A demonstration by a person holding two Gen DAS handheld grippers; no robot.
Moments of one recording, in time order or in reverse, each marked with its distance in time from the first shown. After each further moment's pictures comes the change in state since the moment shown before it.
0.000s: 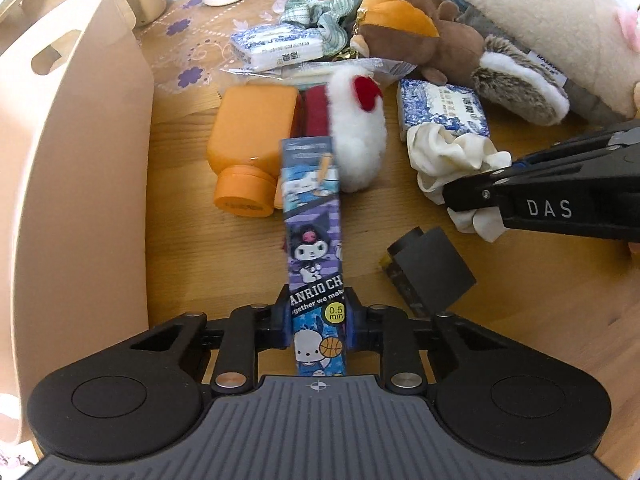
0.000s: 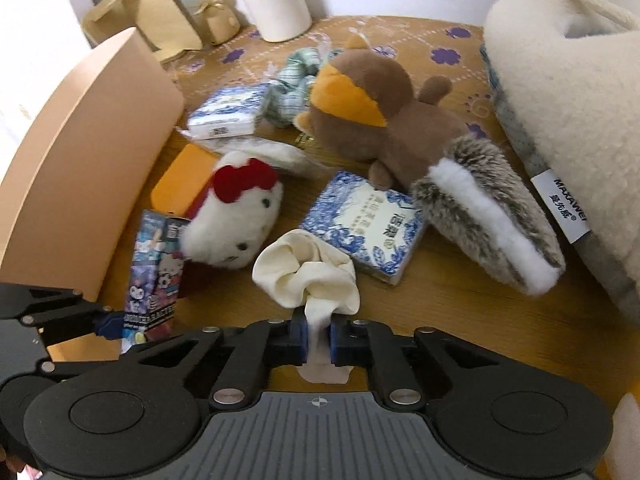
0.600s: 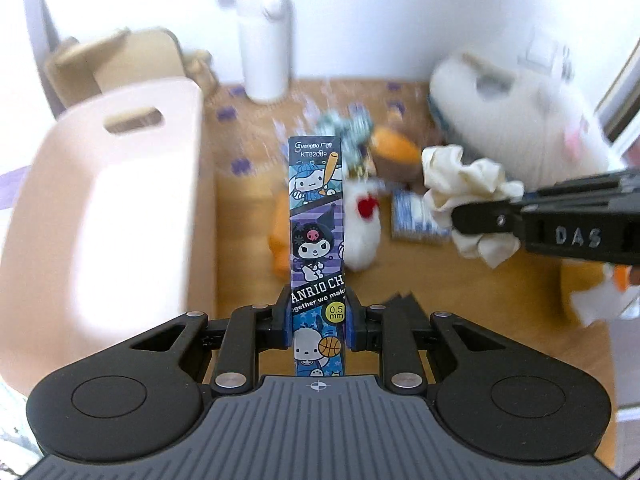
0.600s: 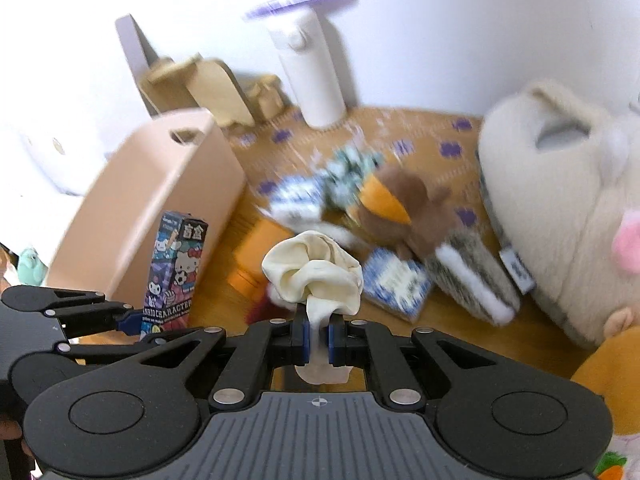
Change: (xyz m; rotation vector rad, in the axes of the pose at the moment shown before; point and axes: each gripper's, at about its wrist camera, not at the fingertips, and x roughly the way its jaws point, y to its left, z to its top) left arm -0.109 0.039 0.006 -0.094 -0.215 -0.059; right arm -0.100 0.045 0.008 -0.032 -0.177 0.026
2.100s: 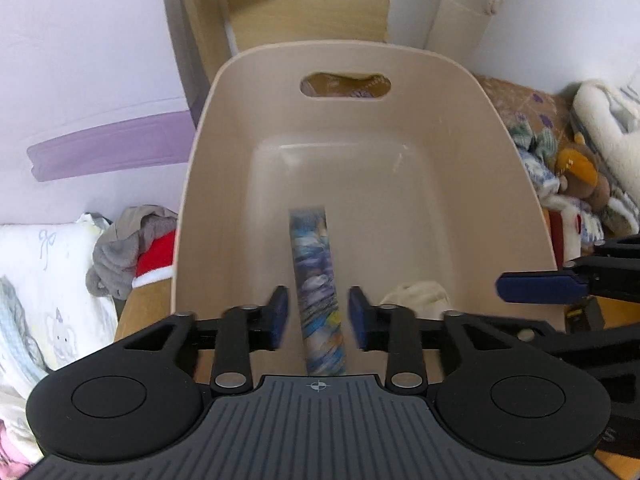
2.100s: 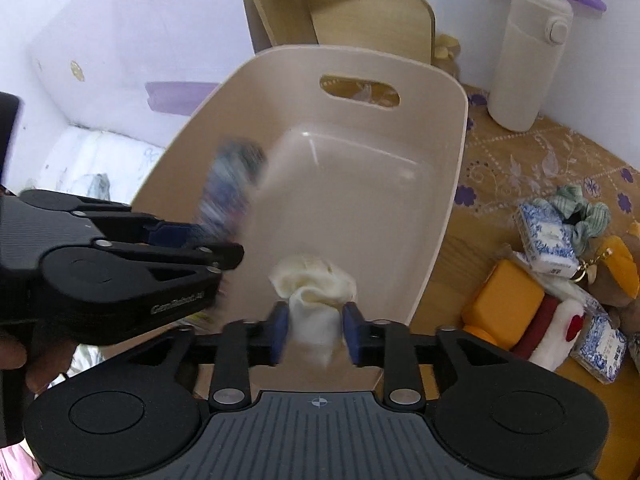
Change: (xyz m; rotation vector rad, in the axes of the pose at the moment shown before) left arm 0.038 0.210 0.007 -0.091 0.089 0.096; right arm 0.119 0.207 0.036 -0.112 0.177 -0.018
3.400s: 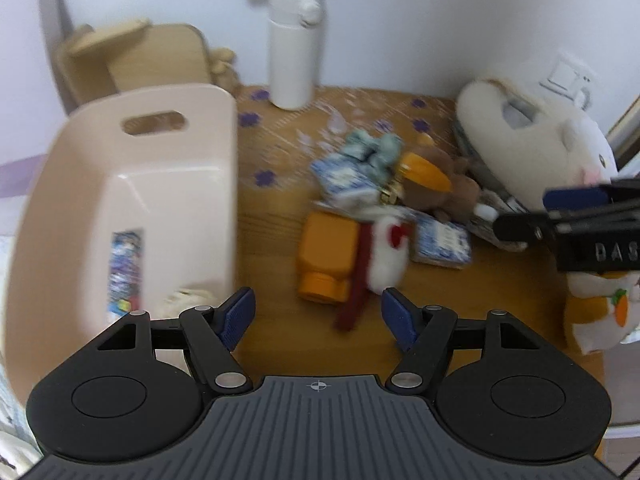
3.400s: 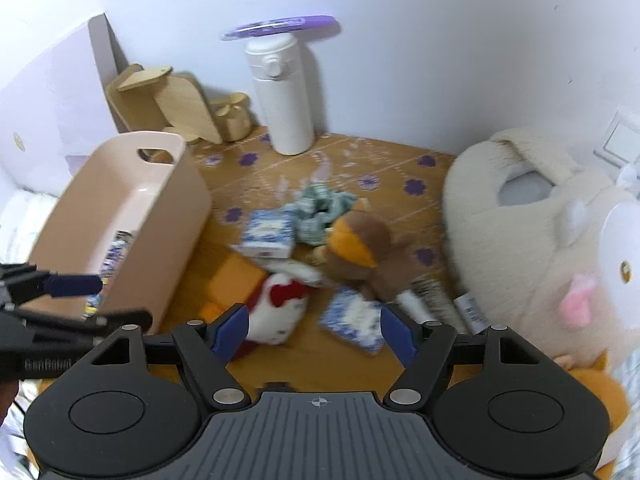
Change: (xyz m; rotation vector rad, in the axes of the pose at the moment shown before) left arm -0.030 -0.193 0.001 0.002 -0.033 -0.087; right arm -0.114 -0.193 -0.062 0.121 -0.133 -0.181
